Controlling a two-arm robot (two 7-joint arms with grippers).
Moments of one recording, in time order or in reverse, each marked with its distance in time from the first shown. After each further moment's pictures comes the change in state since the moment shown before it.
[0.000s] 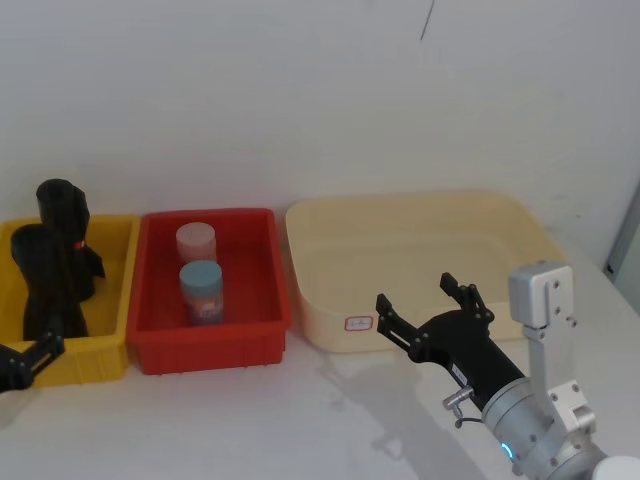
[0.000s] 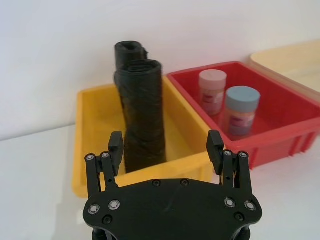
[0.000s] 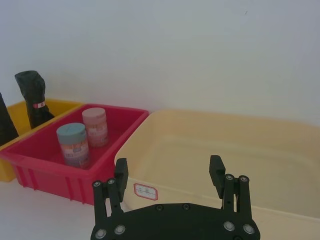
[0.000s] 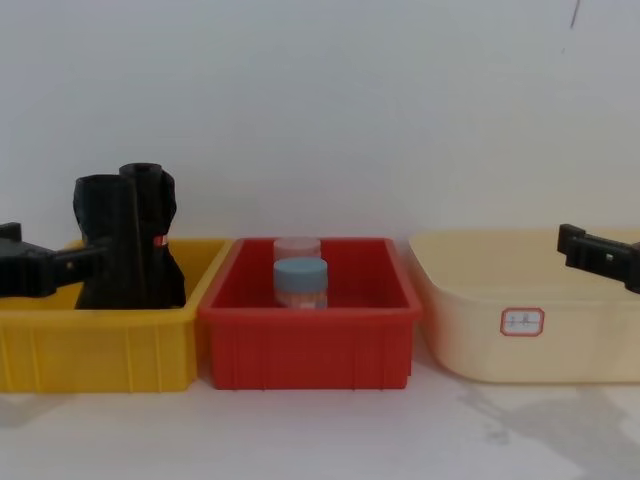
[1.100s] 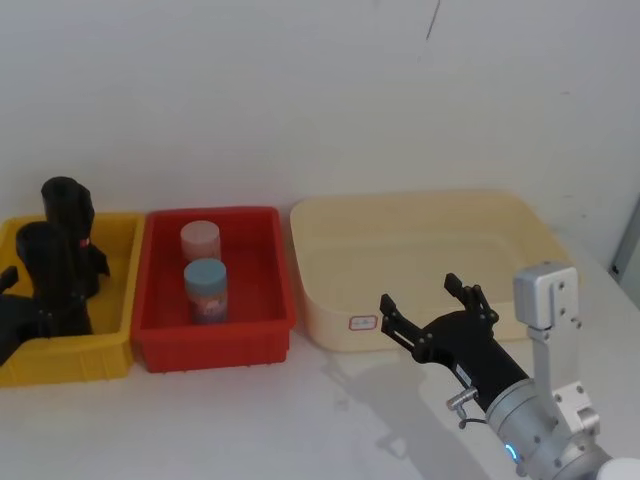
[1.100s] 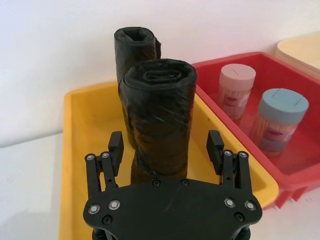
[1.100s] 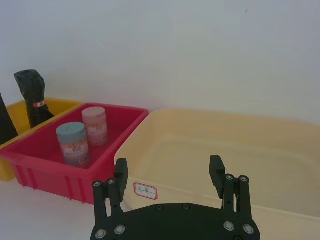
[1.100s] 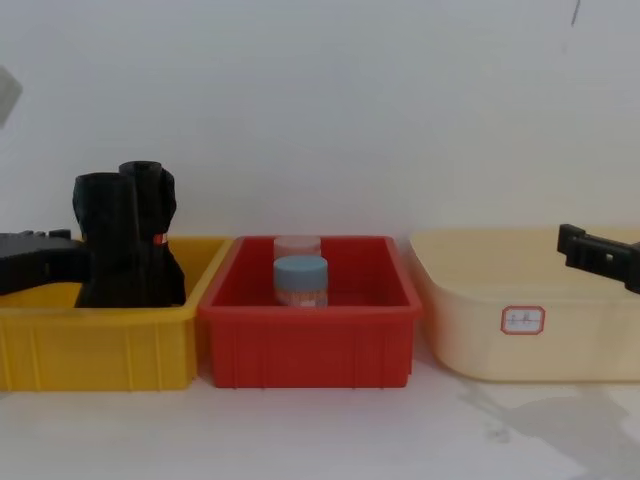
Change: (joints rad) left arm -0.302 -0.079 0.062 0.336 0.015 0.055 -0.125; right arm 0.000 0.000 0.000 0.000 0.000 0.000 0.000
